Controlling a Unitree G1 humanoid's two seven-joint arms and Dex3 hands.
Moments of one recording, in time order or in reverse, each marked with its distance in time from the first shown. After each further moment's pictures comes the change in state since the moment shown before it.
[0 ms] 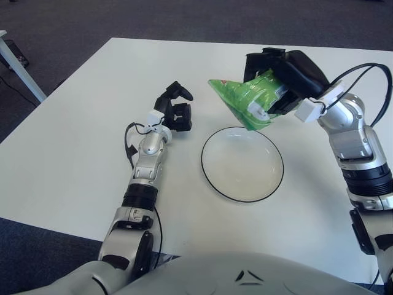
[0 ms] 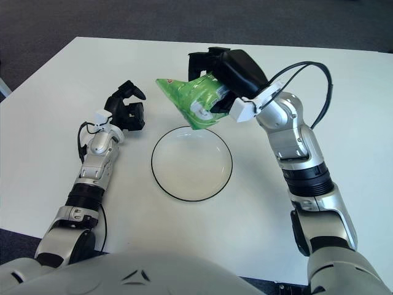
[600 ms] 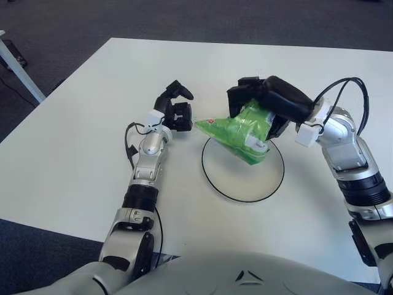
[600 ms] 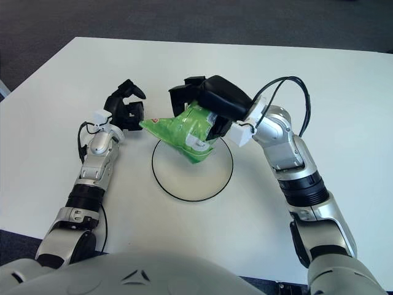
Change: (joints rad) left arm 0.019 -0.009 -0.007 -0.050 0.011 0.012 0.020; right arm 0.082 -0.005 0.028 -0.063 0.157 -0.058 0.203
